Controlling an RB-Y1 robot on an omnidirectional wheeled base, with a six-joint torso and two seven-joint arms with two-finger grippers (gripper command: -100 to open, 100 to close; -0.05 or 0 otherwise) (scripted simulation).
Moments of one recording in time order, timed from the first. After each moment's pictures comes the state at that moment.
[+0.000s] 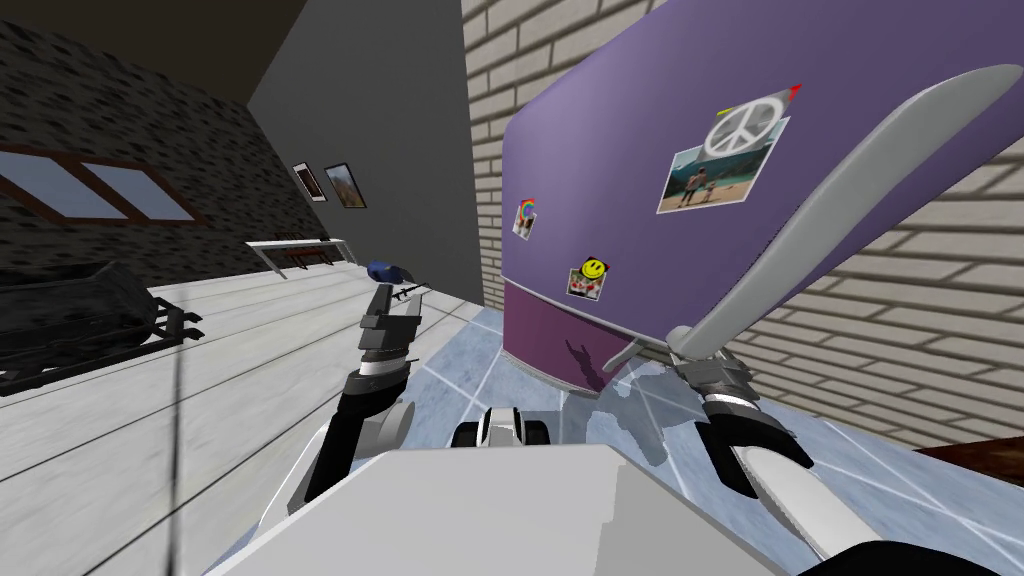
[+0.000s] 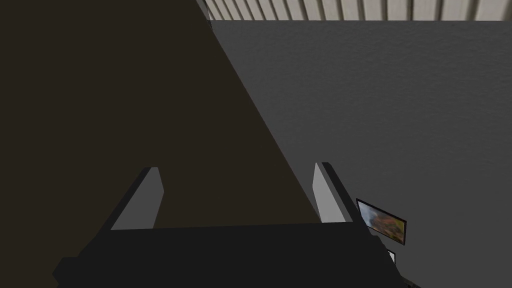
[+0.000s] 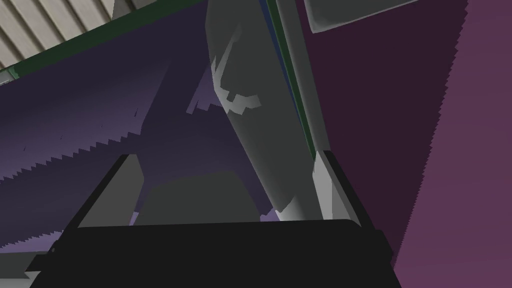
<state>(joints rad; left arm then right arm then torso) 0.47 0.03 -0.01 -2.35 -0.12 -0.48 0.15 0.70 -0.57 -0.46 -1.98 1.49 0.27 0.52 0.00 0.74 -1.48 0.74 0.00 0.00</state>
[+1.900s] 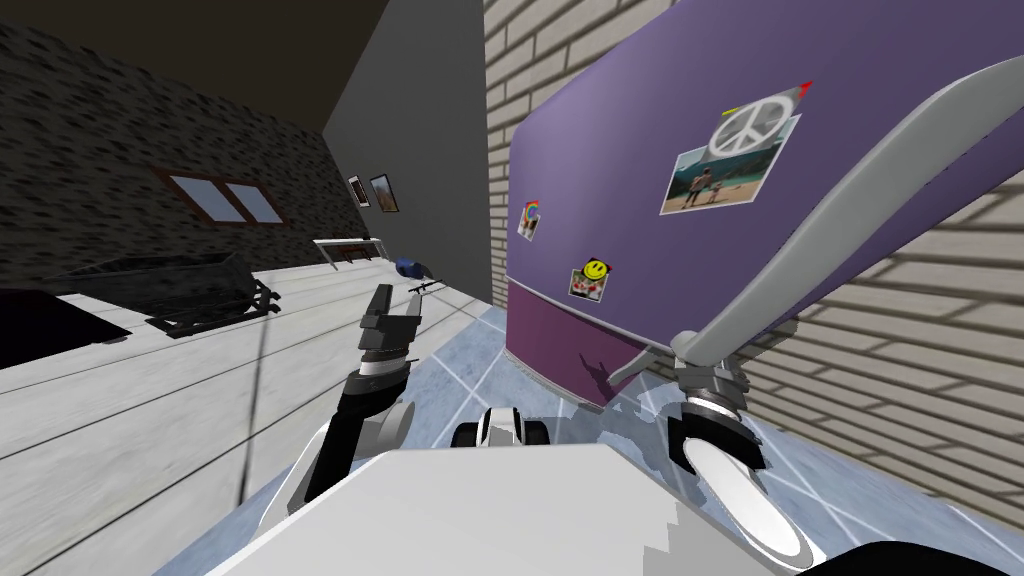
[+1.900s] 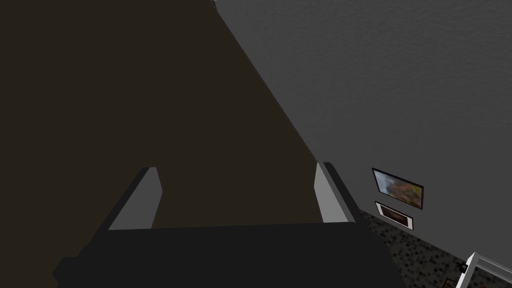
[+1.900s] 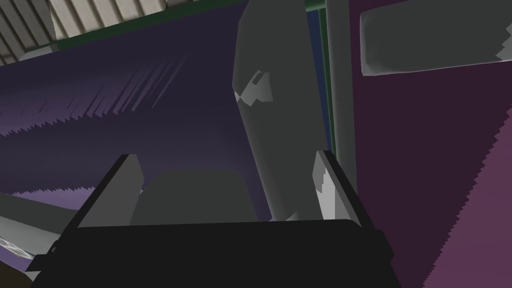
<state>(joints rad) 0.47 0.03 -0.01 -2.35 -0.12 -0.48 0.15 0.64 -0.59 -0.22 -1.88 1.73 0.74 0.48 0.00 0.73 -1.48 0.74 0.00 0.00</state>
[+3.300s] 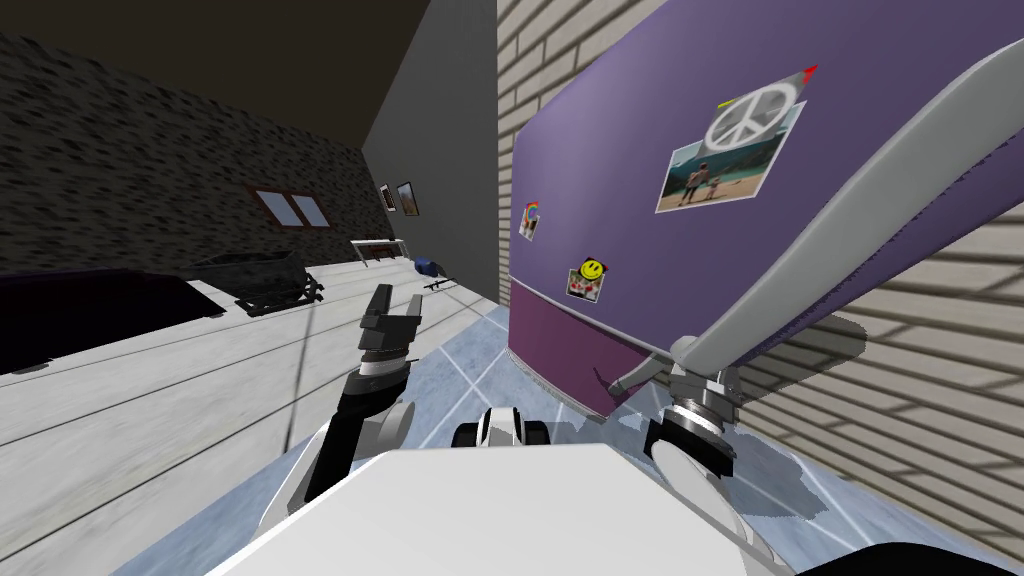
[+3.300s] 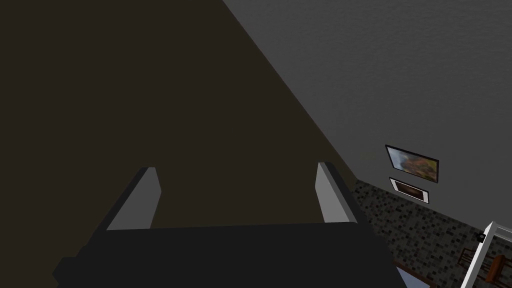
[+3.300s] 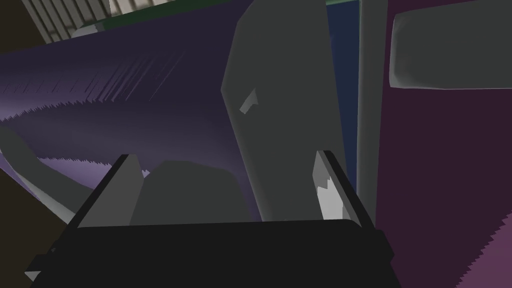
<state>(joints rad) 0.47 0.03 -0.01 -2.35 -0.12 -0.48 0.15 0.59 -0.59 -0.03 -1.78 1.89 1.11 0.44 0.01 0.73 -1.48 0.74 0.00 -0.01</state>
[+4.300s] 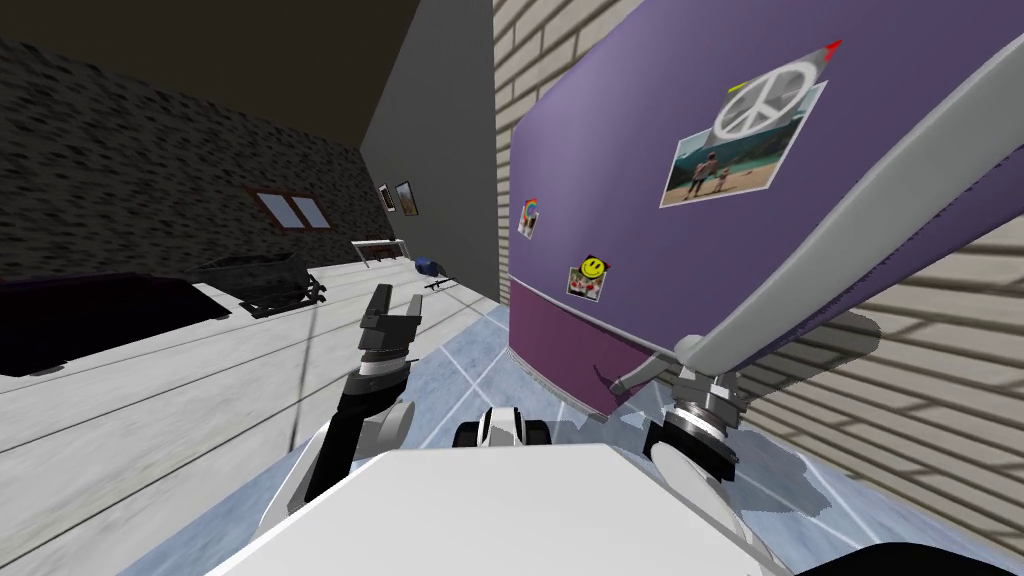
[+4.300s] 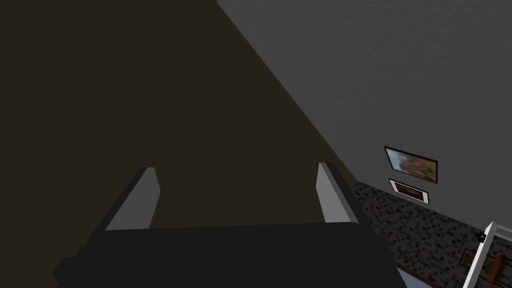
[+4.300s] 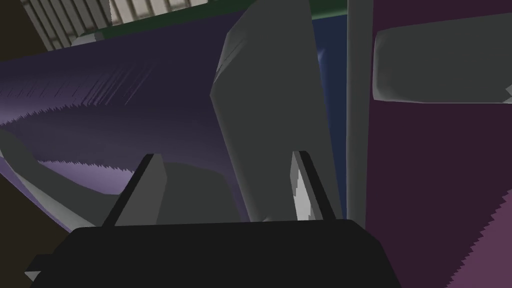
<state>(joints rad) 0.47 0.03 -0.01 -2.35 -0.12 -0.48 0.15 0.60 -0.59 -0.02 -1.77 1.89 1.16 0.46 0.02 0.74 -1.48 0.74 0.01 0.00</state>
